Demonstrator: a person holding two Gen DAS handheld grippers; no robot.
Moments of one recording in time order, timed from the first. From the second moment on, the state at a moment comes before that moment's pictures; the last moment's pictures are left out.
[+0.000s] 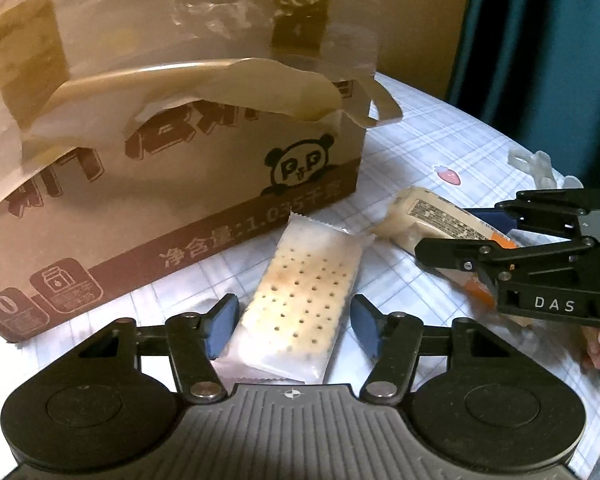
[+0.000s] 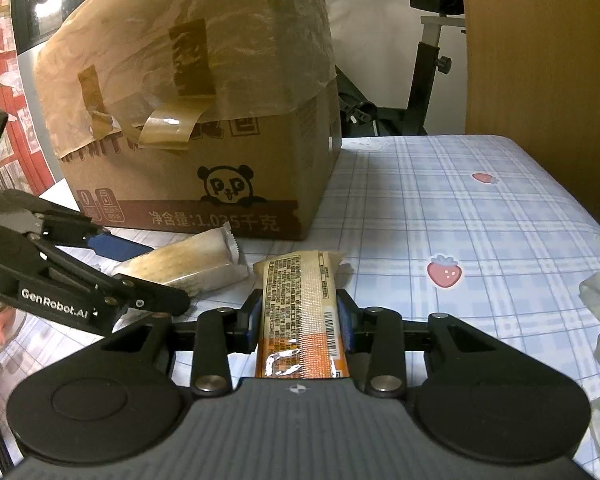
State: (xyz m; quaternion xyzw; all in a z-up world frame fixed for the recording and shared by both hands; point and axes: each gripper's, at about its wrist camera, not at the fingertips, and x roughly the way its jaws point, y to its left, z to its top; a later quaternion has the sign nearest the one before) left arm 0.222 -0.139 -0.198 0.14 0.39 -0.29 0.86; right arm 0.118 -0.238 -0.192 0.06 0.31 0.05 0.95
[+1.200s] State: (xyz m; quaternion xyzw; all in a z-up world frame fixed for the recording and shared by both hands) left arm 0.144 -0.020 -0.167 0.01 0.36 -0.10 0.93; right arm 0.113 -0.226 -0.183 0.04 0.32 0.06 0.94
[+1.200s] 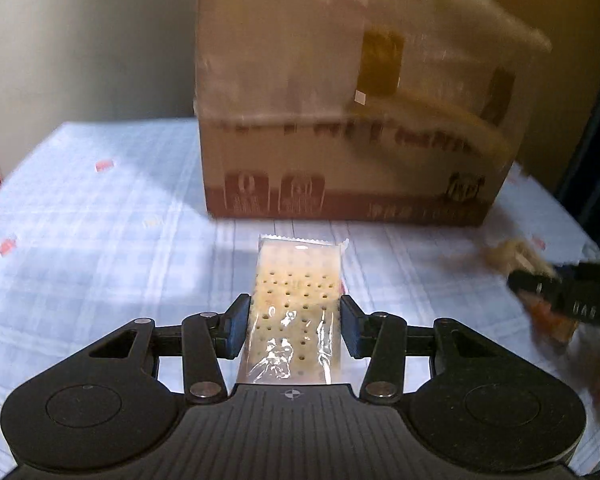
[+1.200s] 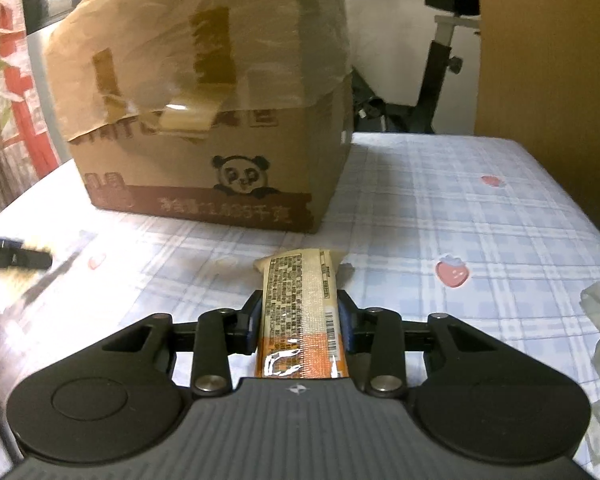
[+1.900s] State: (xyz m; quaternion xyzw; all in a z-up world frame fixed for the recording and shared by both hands) left arm 0.166 -0.010 0.006 0.00 0.15 -0.12 0.98; right arm 0.156 -0.223 0.014 0.06 0.12 0.13 0.98
